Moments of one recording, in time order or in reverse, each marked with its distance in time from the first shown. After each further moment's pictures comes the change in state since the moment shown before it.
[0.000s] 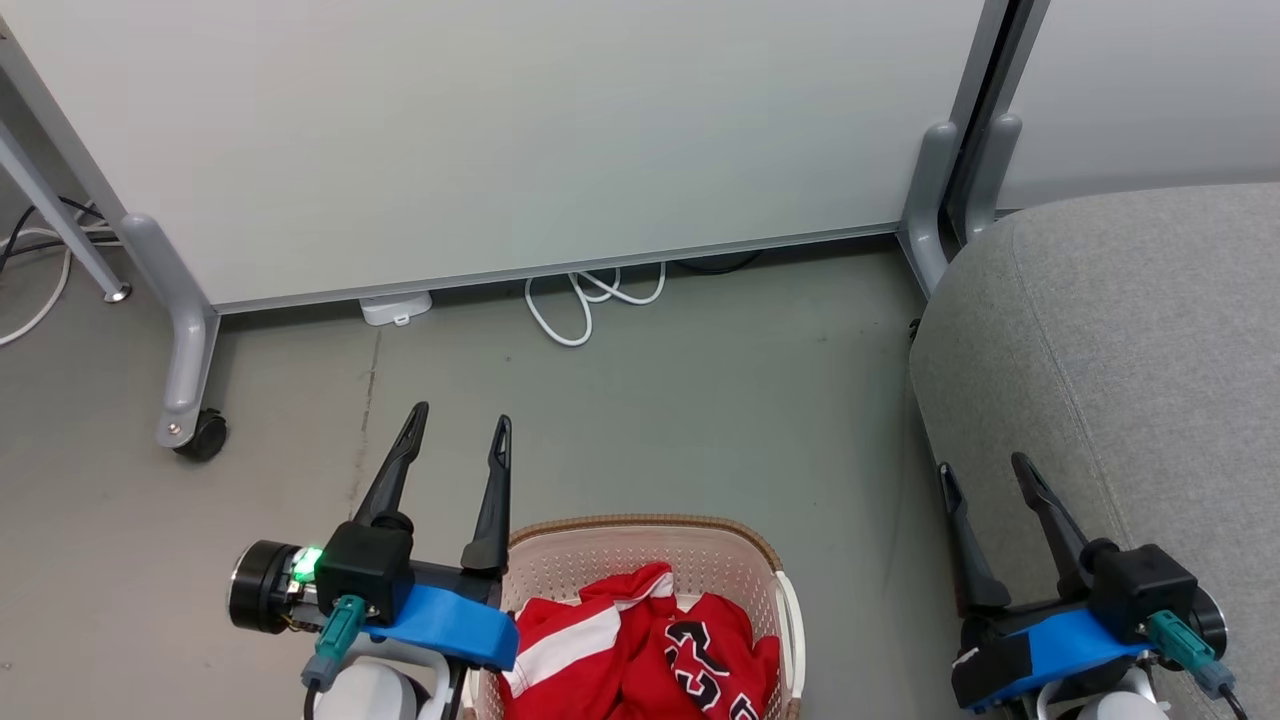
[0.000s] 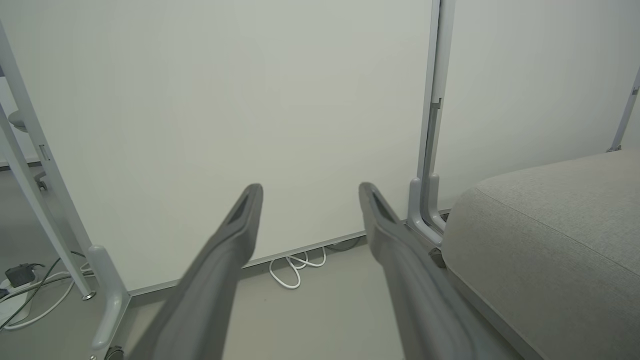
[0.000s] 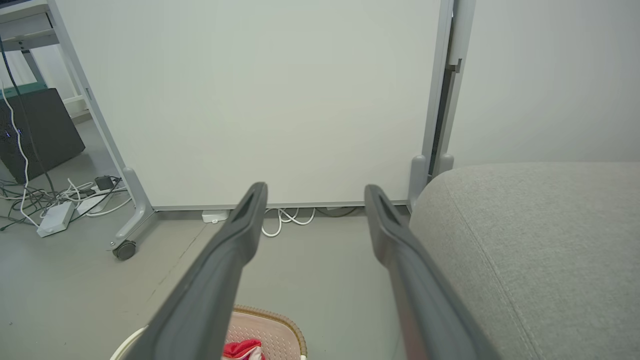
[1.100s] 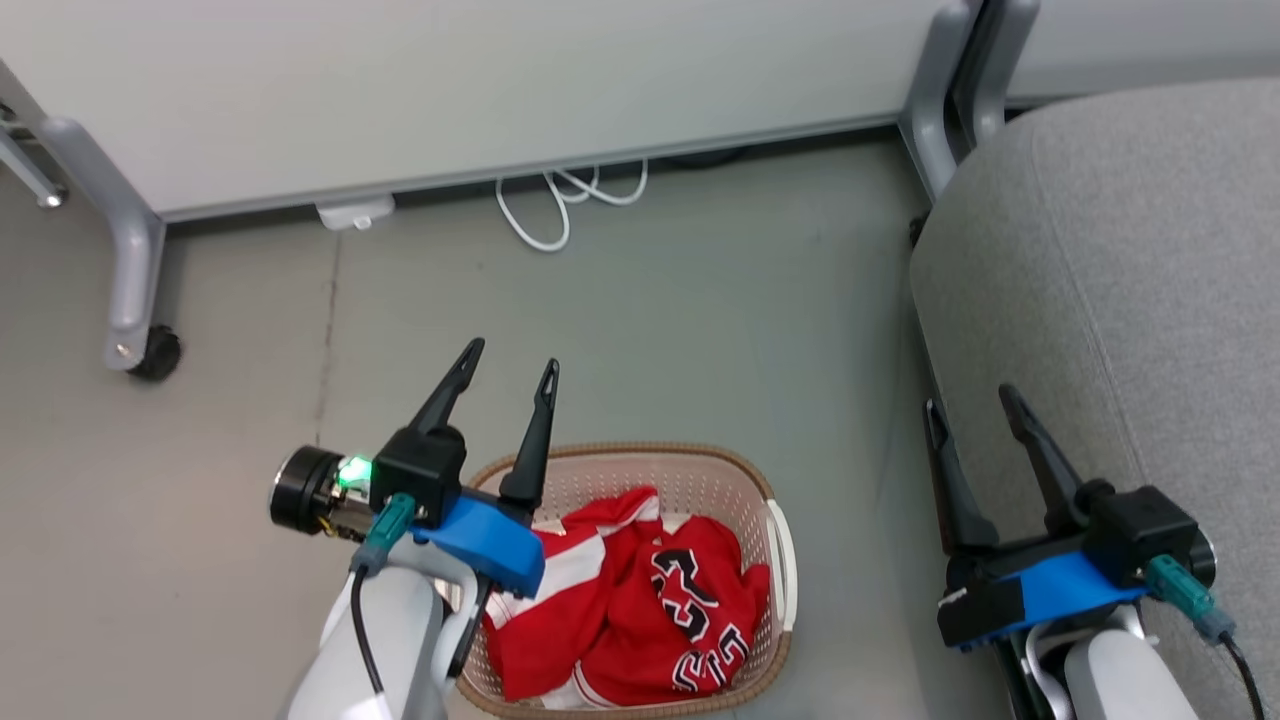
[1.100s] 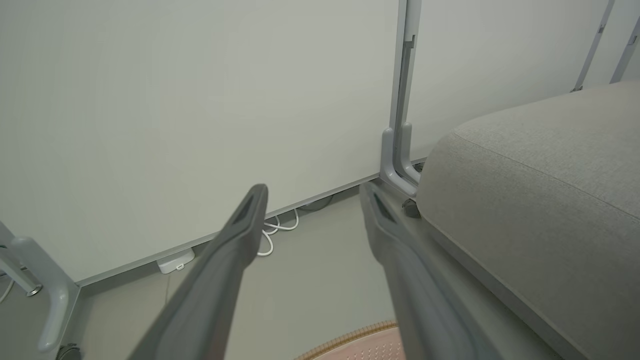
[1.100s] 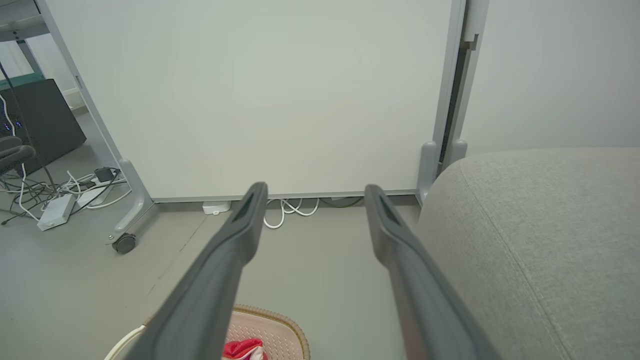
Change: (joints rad) left arm -0.193 0.005 -0.083 0.197 -0.012 -0.034 -0.001; right arm -0.079 0.000 0.024 -0.010 0.010 0.000 0.000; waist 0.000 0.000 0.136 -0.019
